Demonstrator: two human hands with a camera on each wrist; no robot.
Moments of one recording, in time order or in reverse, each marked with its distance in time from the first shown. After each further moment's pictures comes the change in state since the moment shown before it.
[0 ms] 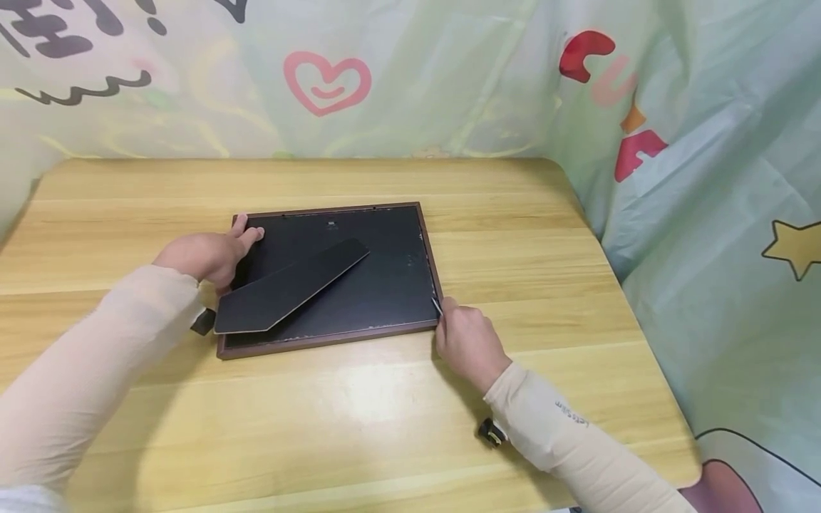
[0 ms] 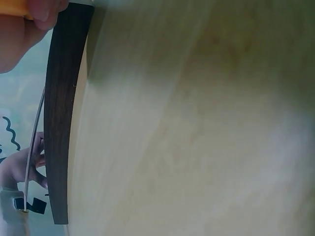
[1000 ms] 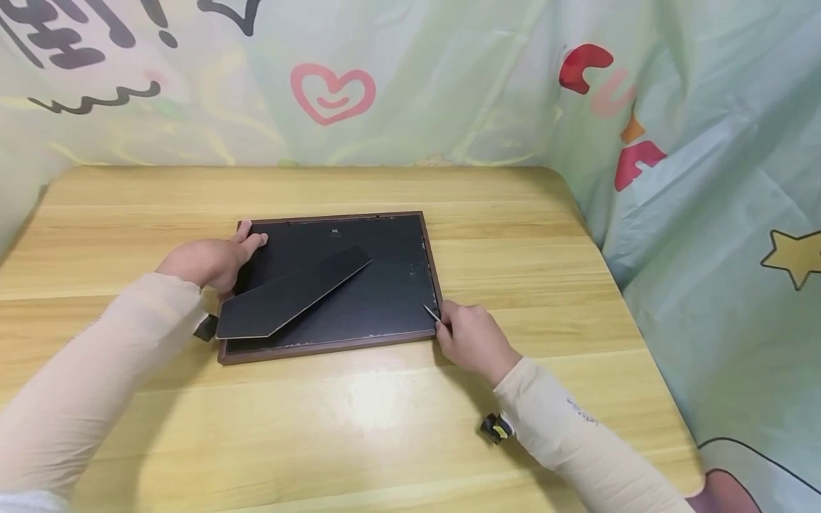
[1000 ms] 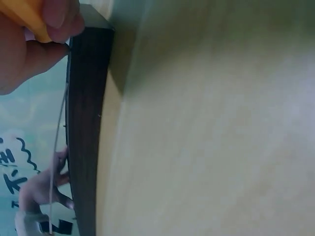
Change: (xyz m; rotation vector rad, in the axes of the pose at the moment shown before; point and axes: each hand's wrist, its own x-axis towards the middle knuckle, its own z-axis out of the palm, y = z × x) left_hand 0.005 0.003 0.003 0.010 0.028 0.033; right_hand 0.007 0.013 -0.012 0.121 -0.124 -0.043
